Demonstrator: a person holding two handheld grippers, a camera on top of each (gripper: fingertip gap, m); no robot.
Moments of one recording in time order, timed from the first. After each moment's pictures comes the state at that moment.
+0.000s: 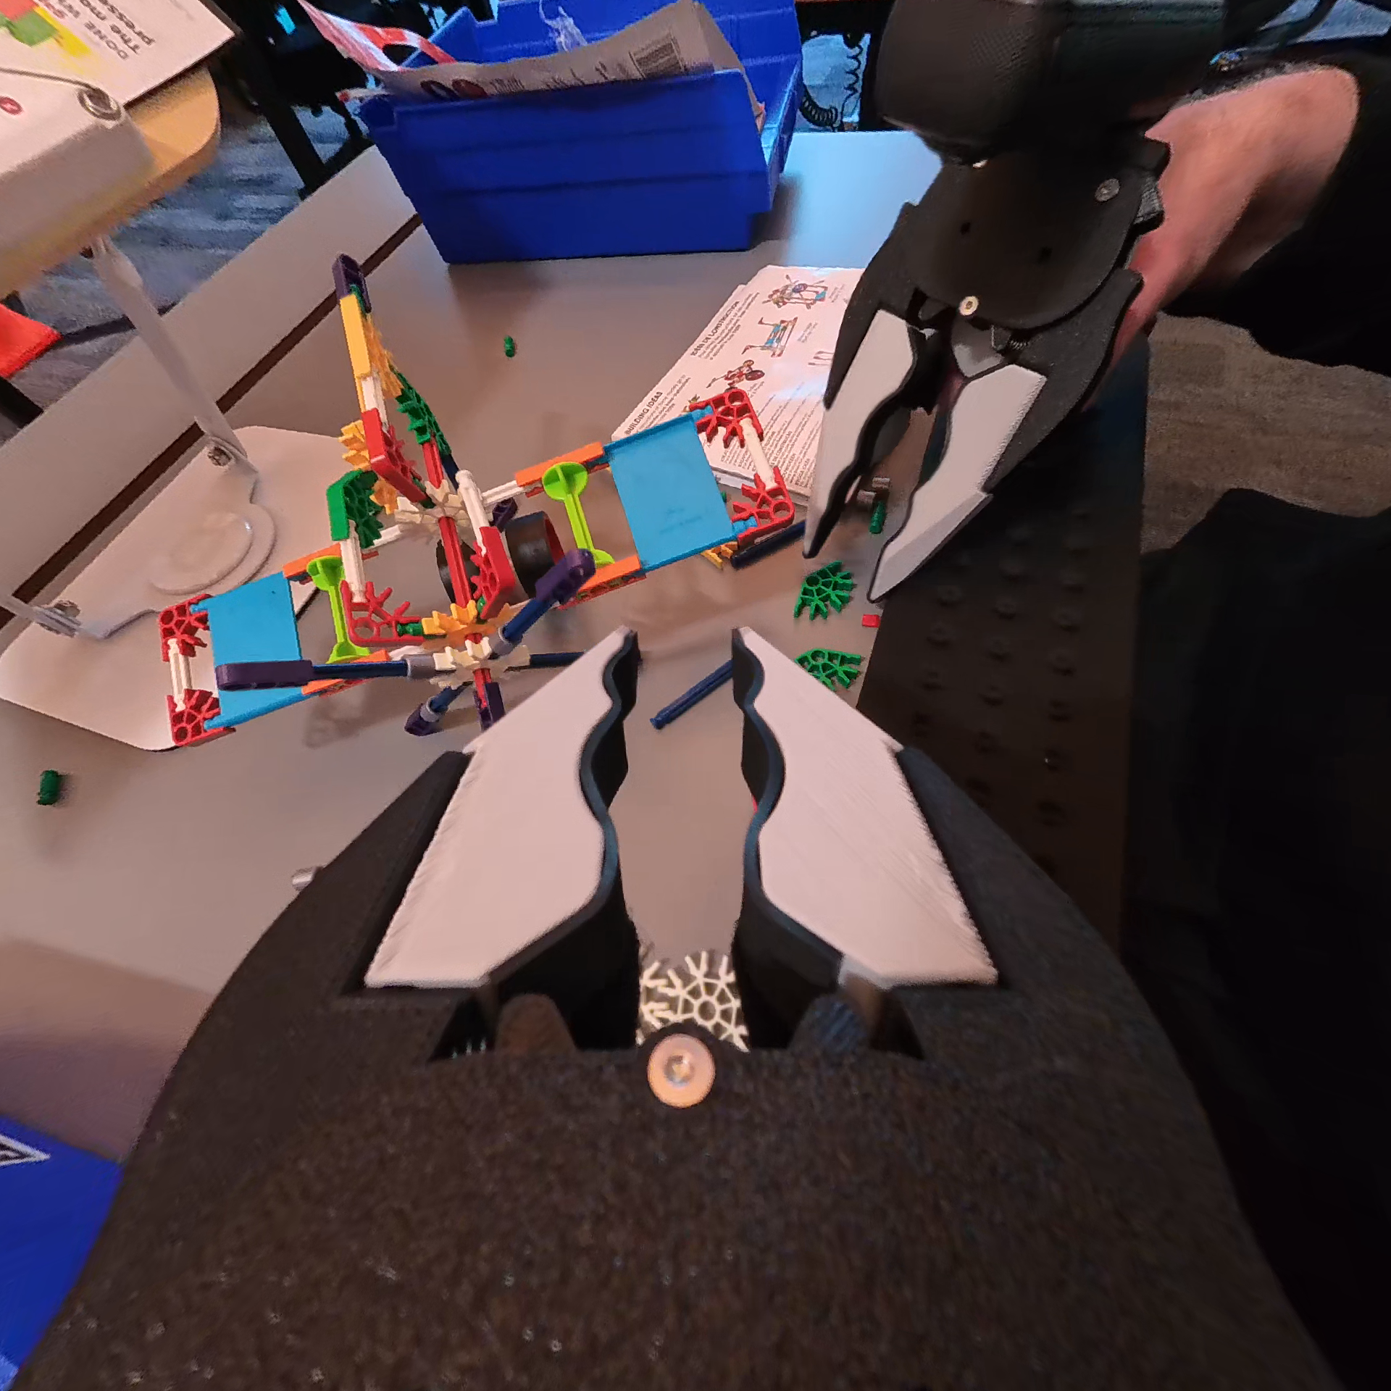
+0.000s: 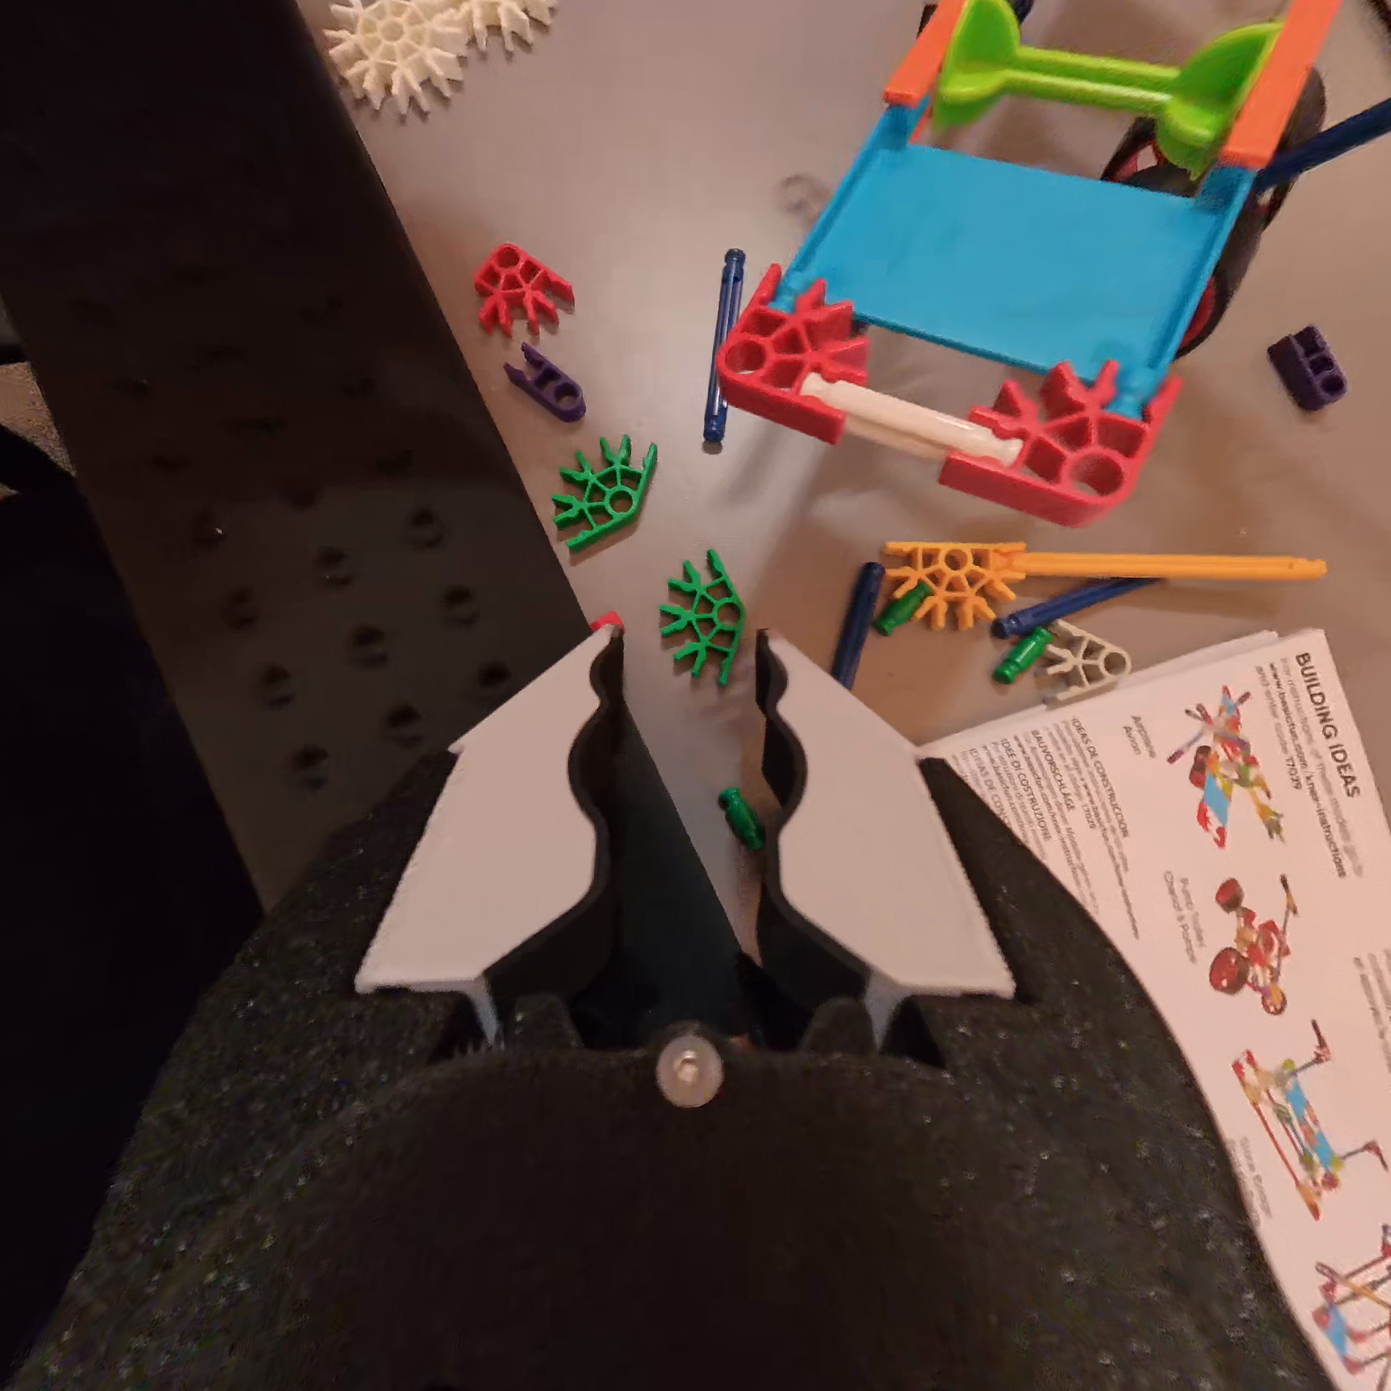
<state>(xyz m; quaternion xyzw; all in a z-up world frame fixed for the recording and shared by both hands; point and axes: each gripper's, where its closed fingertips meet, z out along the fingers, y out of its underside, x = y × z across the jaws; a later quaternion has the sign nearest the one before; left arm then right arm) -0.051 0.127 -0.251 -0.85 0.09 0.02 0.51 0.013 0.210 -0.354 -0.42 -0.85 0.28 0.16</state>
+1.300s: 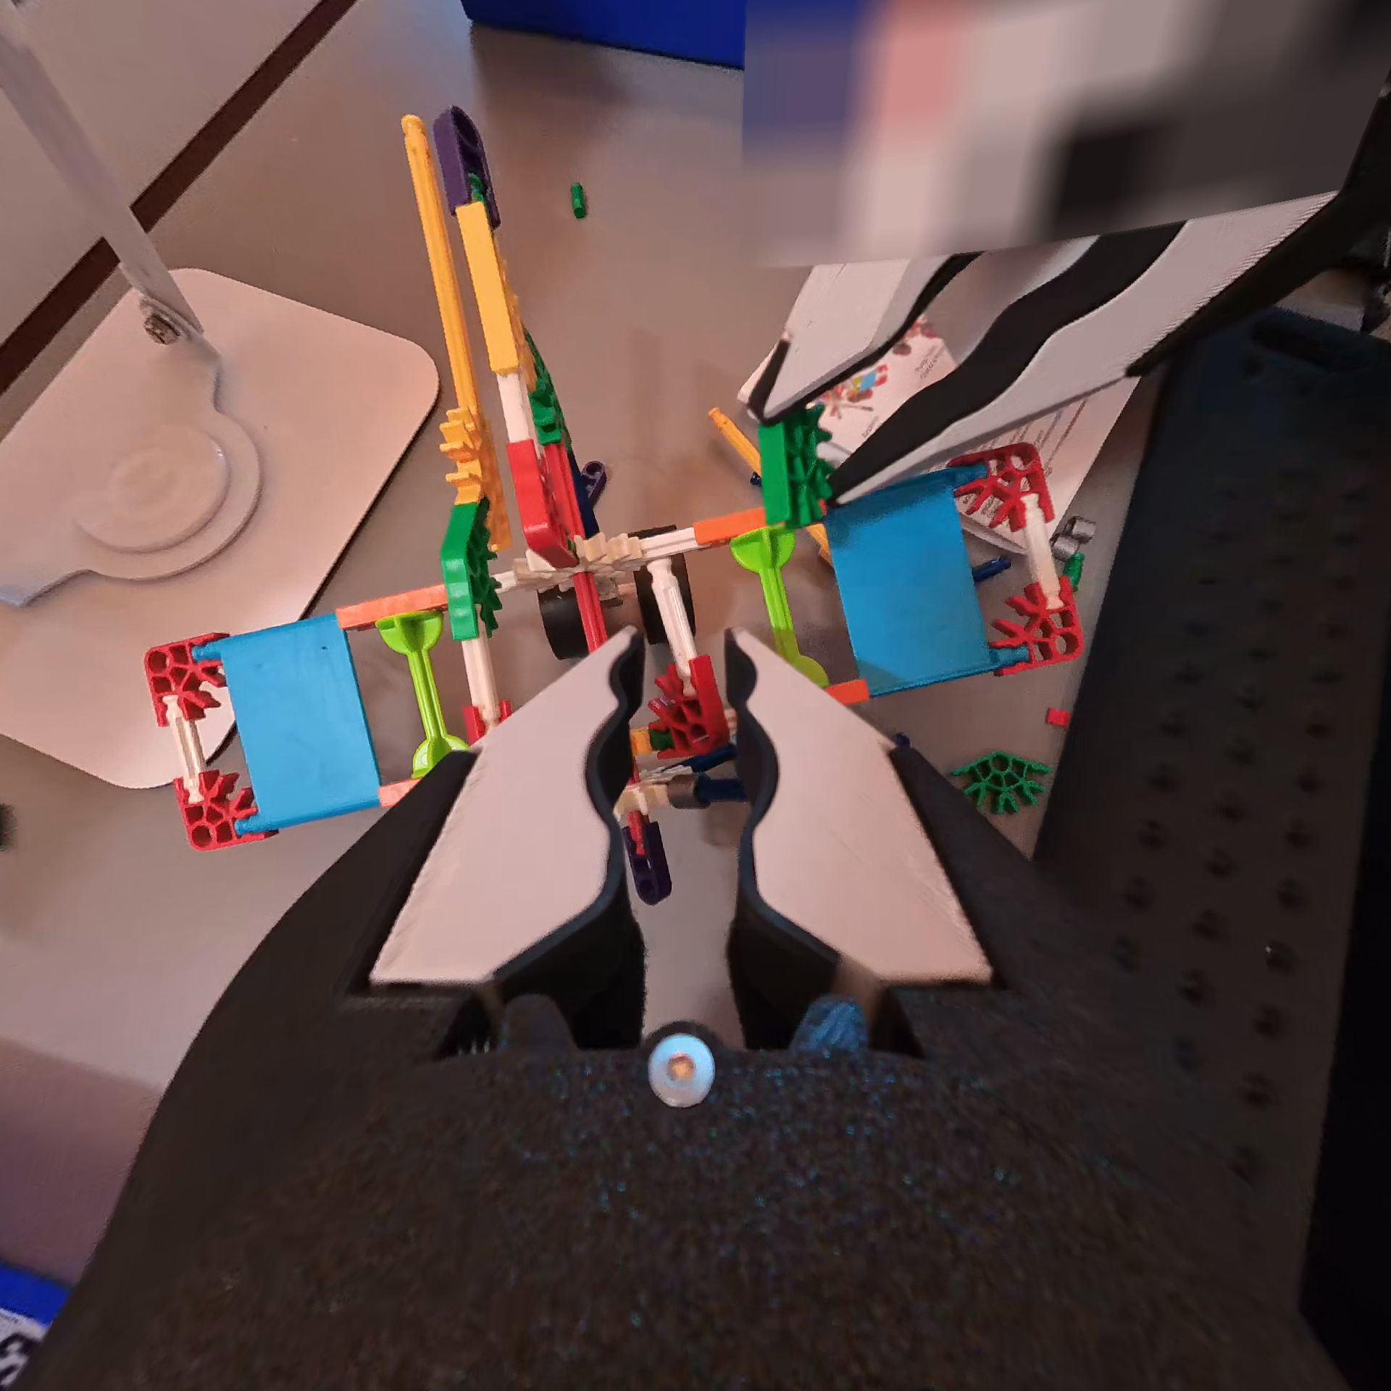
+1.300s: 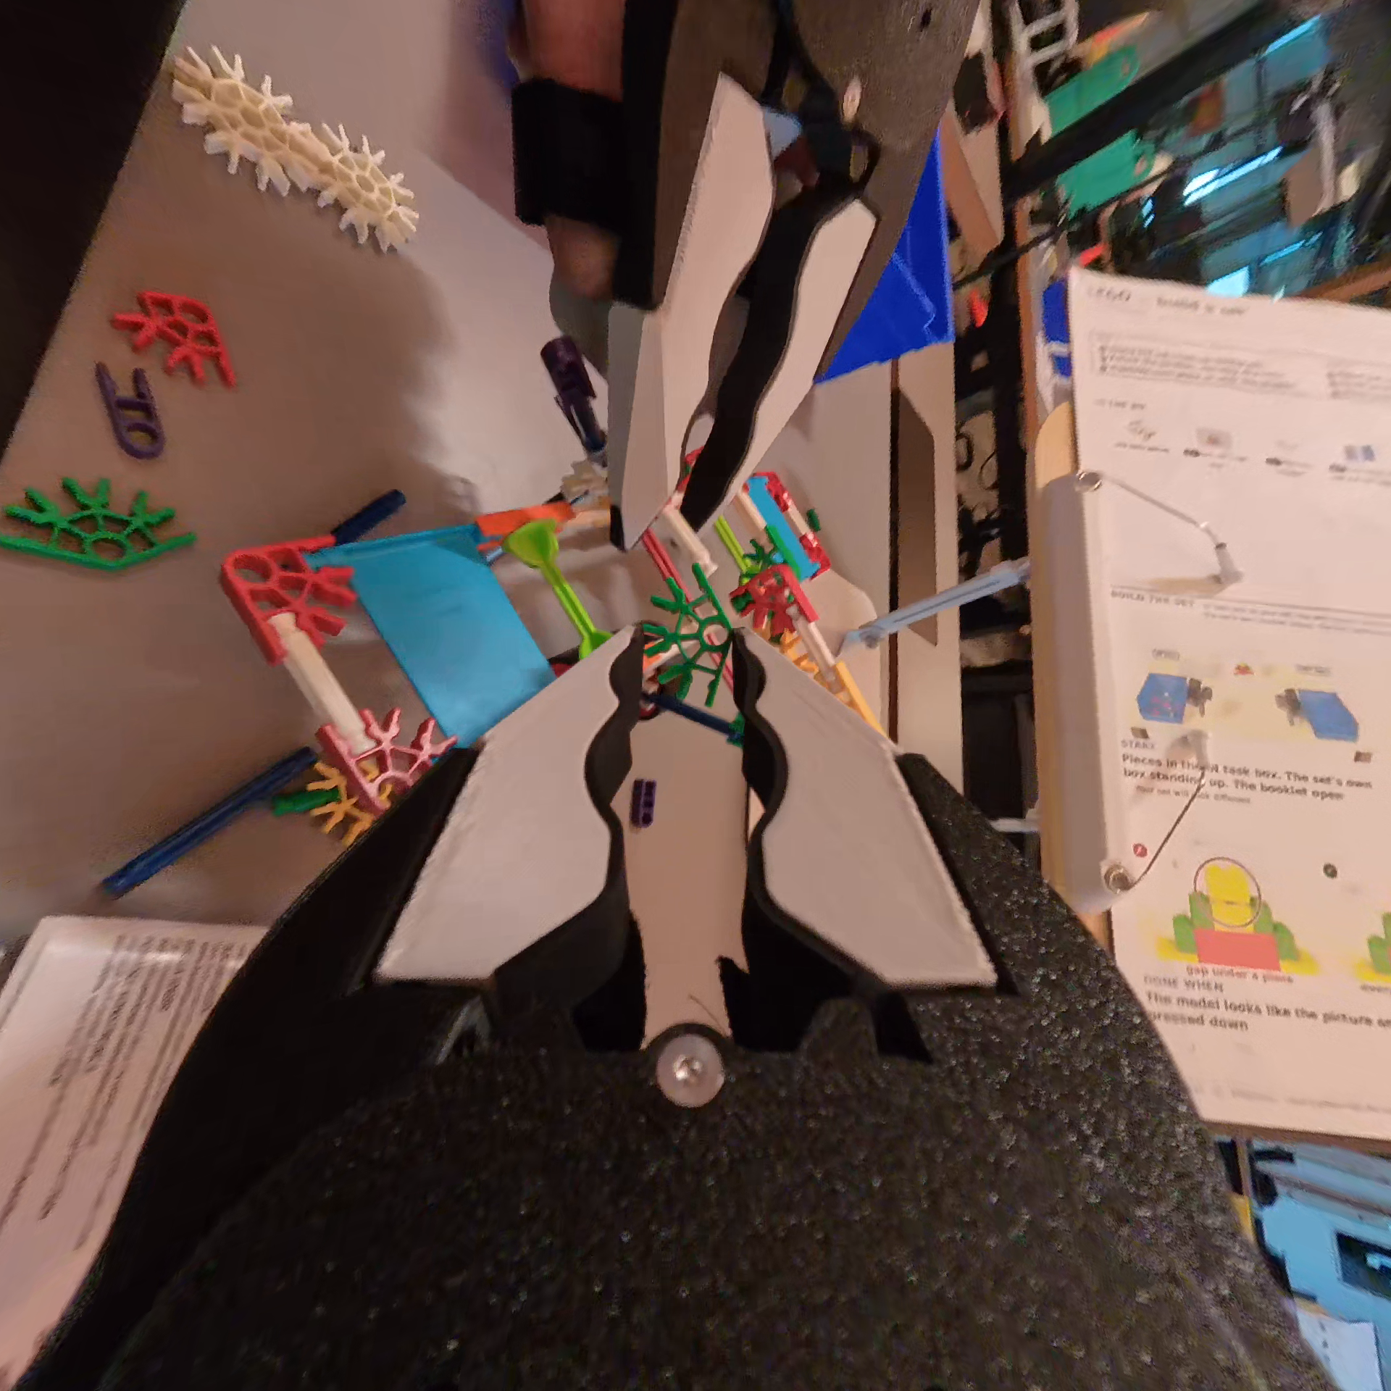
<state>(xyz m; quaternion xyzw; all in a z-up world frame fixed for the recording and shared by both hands) -0.117 0.206 -0.278 -0.91 0.03 -0.02 0.41 -0.096 0.228 -0.245 -0.01 -0.86 0.26 0.43</state>
